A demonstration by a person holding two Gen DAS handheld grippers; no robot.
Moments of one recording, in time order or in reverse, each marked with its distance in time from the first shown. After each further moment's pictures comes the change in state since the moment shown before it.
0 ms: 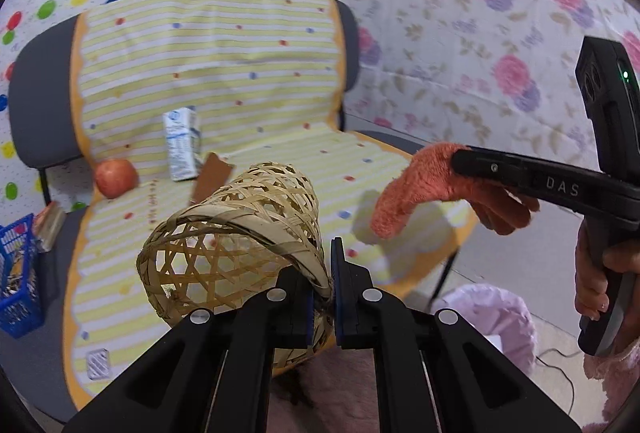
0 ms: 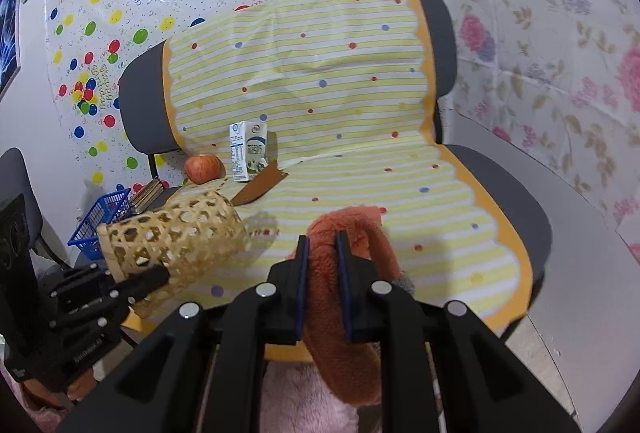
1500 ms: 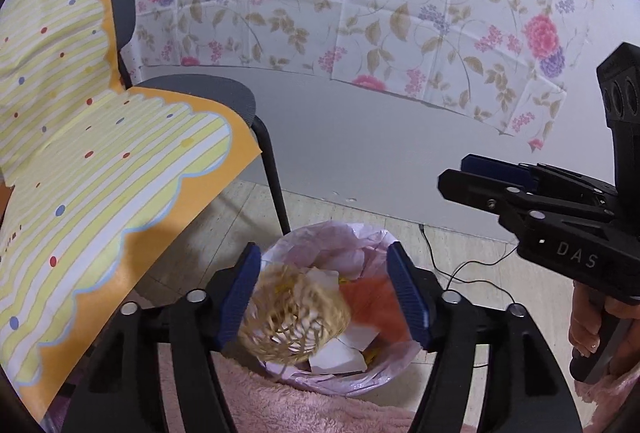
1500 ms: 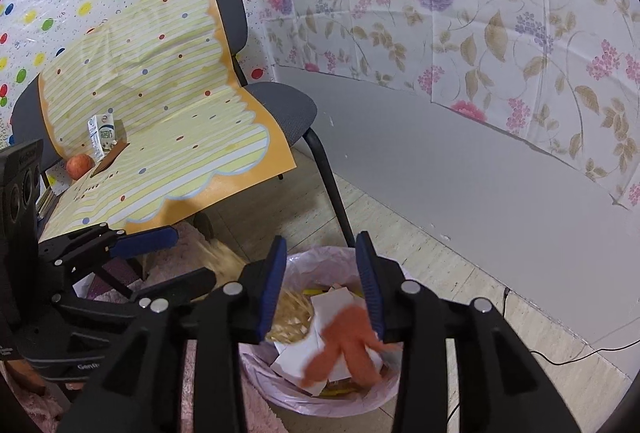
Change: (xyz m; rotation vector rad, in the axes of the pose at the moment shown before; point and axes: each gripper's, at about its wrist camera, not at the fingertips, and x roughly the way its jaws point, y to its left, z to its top) left arm 0.070 -0.198 -0.025 0.264 0.245 -0.409; right arm -0.131 -0.123 -0.131 0.280 0.054 -0.407
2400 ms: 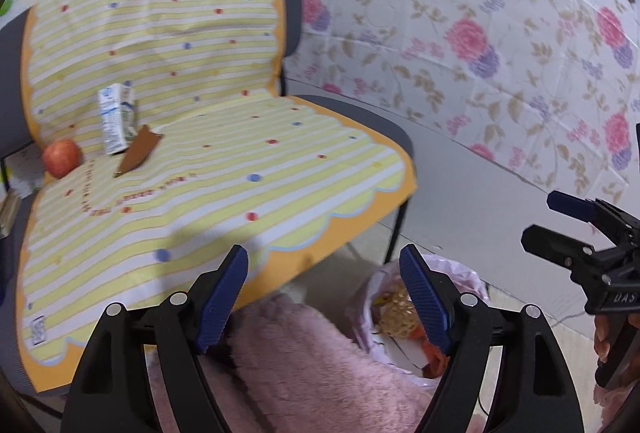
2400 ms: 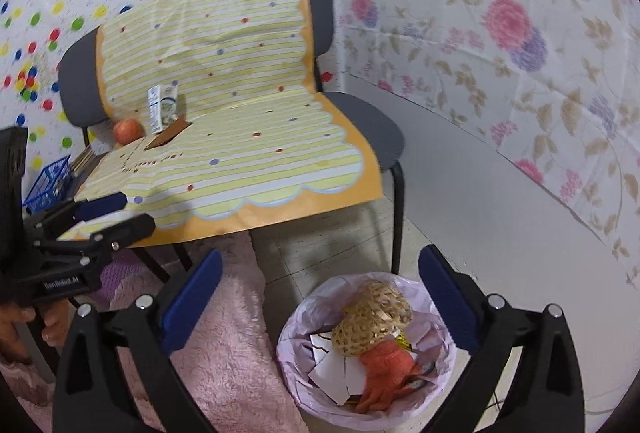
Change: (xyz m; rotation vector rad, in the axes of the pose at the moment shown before) left arm -0.111 0.103 -0.038 -0.275 -0.155 0.309; right arm -0.006 0.091 0.024 -0.229 -0.001 0.114
